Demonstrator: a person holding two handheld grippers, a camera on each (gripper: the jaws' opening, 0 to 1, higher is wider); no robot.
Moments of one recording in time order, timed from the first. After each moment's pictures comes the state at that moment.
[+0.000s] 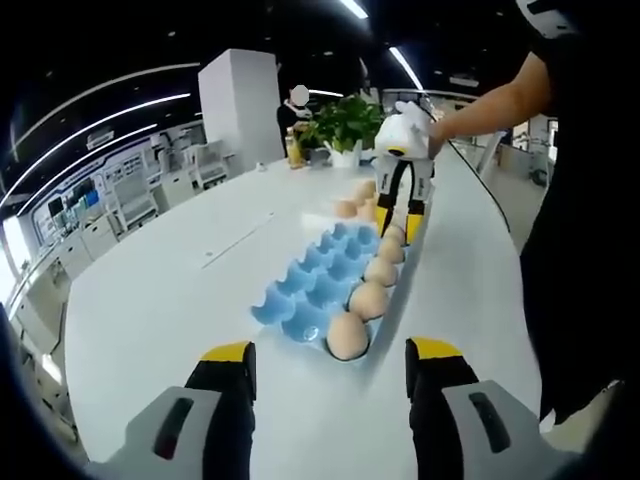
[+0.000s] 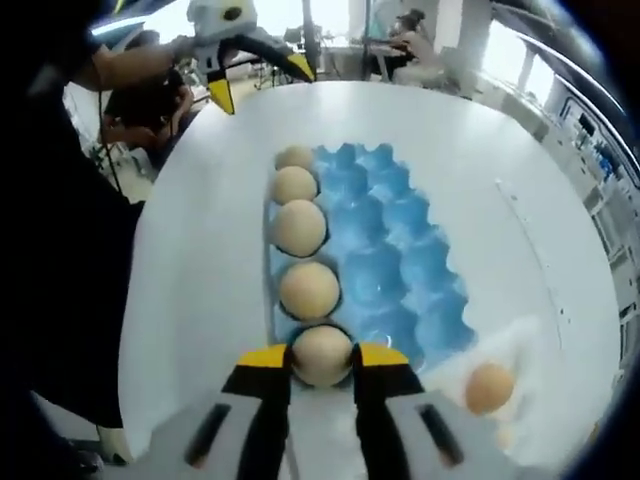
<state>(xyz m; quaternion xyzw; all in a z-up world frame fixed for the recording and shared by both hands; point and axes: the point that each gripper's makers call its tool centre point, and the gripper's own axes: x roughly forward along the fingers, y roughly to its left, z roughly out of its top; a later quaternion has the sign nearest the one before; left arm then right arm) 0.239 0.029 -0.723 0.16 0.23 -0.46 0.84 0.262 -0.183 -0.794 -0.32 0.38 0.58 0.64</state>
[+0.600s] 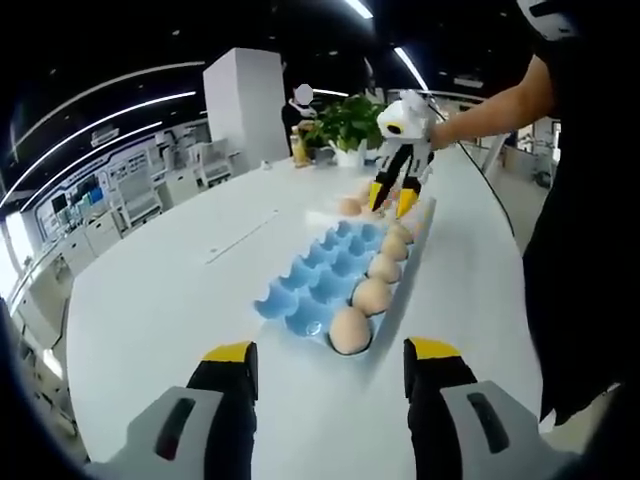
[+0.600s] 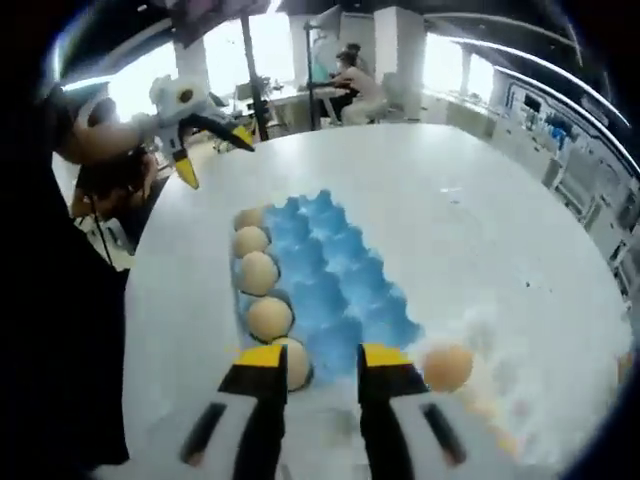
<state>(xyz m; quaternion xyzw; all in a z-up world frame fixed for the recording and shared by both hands) 0.237 0.036 -0.726 0.16 0.23 -0.45 0.85 0.319 -0.216 -0.753 -0.22 0.33 0.49 0.77</state>
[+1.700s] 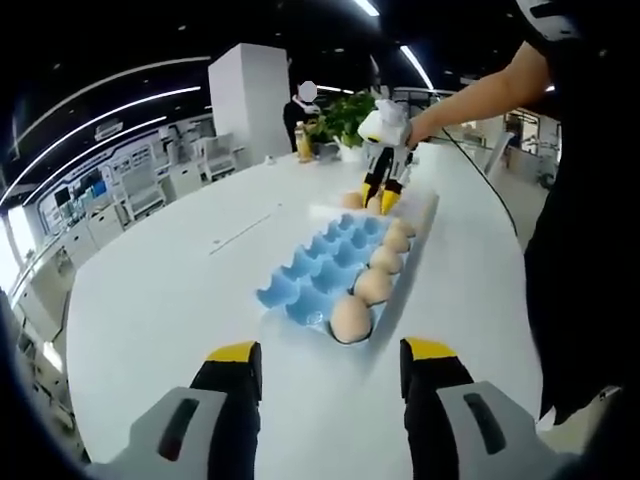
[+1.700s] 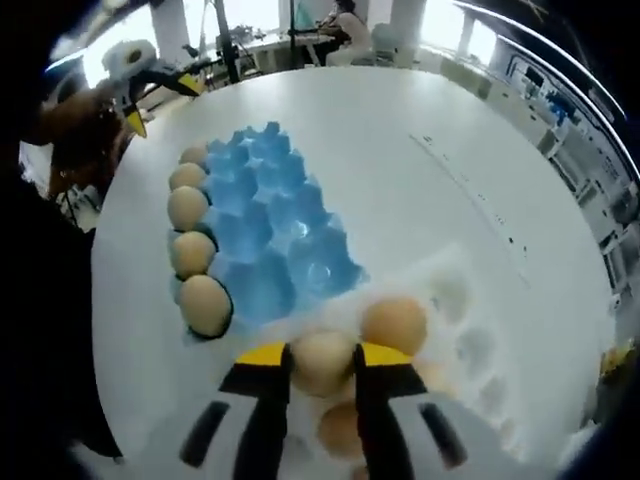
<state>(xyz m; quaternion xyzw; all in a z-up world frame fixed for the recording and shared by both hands) 0.235 0.042 -0.733 0.16 0.24 -0.44 0.85 0.335 -0.242 -0.796 -0.29 0.43 0.48 0.71</state>
